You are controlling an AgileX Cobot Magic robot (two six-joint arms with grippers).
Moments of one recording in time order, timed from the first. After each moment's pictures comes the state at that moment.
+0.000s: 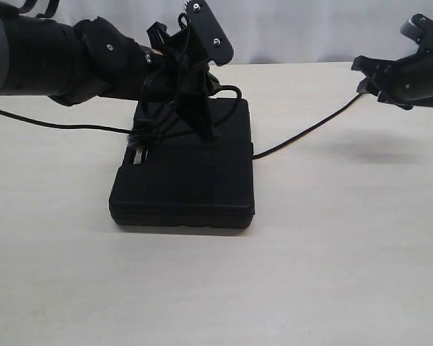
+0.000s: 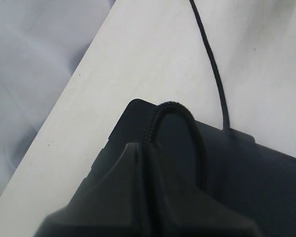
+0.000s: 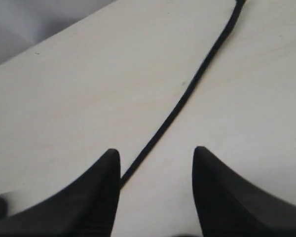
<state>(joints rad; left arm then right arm) -0.60 1.84 -1.20 -0.76 0.09 1.36 -0.14 2.00 -1.29 0.87 0.28 -0.51</state>
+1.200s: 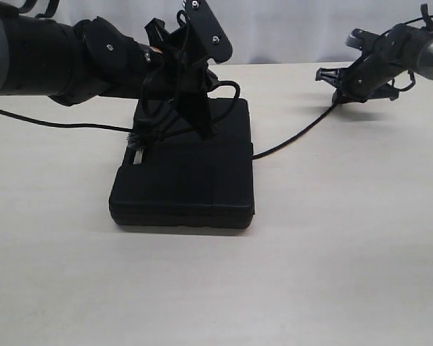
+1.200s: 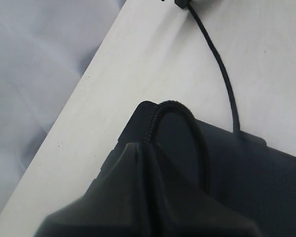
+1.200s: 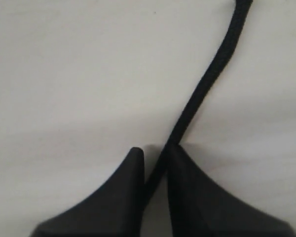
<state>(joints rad) -0.60 1.84 -1.20 -0.75 0.06 1.36 -0.08 2.60 -2.16 0.20 0.70 0.06</state>
